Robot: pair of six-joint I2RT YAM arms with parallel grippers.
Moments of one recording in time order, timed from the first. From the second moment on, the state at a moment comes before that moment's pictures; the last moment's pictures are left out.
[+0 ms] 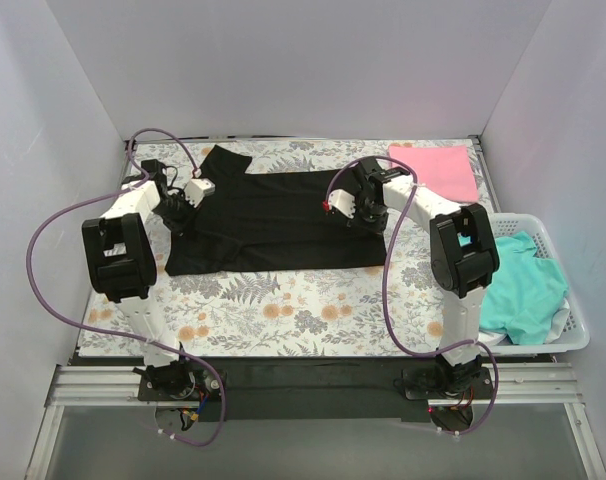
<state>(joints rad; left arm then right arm) 0.15 1.94 1.44 -0.82 0.40 0.88 0.43 2.01 1.54 -0.88 -0.10 -0.89</state>
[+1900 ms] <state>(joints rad) 0.38 1.80 1.12 -0.76 0.42 0.56 0.29 2.00 1.41 -0.93 -0.31 -0.45</state>
